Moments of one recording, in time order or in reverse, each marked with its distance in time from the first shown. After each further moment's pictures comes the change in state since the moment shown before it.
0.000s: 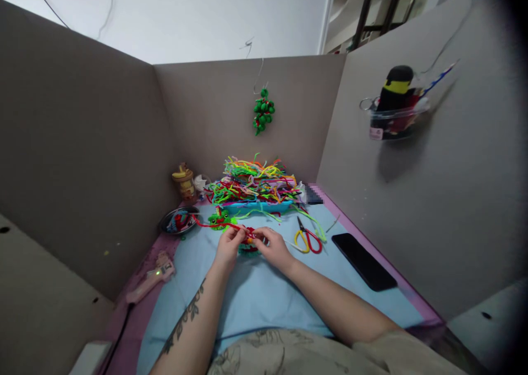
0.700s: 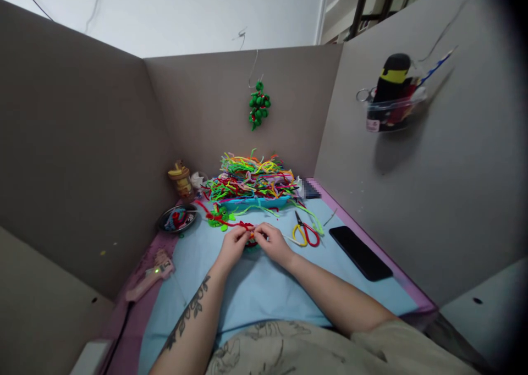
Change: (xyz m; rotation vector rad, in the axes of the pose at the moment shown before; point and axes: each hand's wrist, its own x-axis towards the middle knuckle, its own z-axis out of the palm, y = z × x) left_hand 0.002 -0.003 0.000 0.586 -0.194 0.134; right_hand 0.000 0.003 -0.005 0.012 -0.015 -0.043
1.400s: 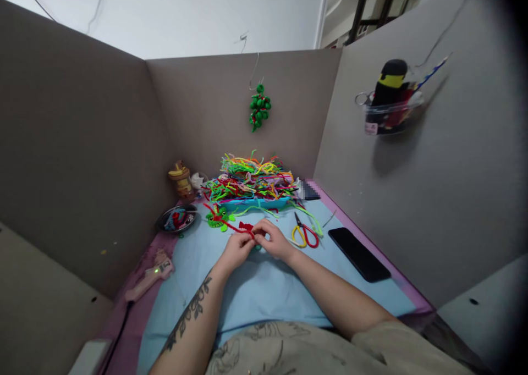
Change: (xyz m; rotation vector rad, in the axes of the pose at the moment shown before) left_hand -0.006 0.003 0.004 0.206 -0.169 0.053; right_hand 0.008 0.007 -0.012 0.075 -0.139 -0.131
